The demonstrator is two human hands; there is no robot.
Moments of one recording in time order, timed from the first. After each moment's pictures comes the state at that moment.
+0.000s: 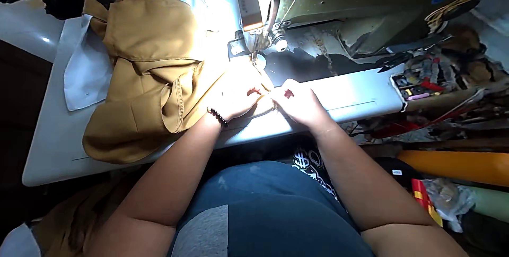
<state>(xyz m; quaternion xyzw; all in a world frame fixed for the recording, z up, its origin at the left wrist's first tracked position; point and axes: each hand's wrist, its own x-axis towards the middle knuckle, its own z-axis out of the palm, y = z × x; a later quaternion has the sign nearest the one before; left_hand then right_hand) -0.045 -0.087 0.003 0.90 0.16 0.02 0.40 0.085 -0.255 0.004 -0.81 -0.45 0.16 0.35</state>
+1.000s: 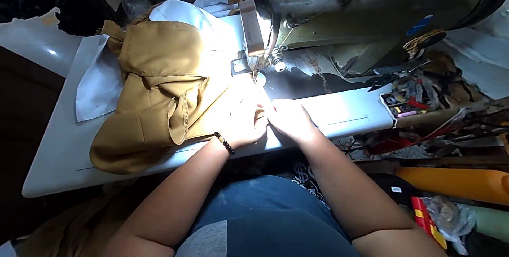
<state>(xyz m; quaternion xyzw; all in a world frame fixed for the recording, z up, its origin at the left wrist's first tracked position) -0.061 -0.117 -0.015 0.94 0.12 0.18 0.26 0.062 -0.233 0.021 -0.85 -0.48 0.09 0.18</state>
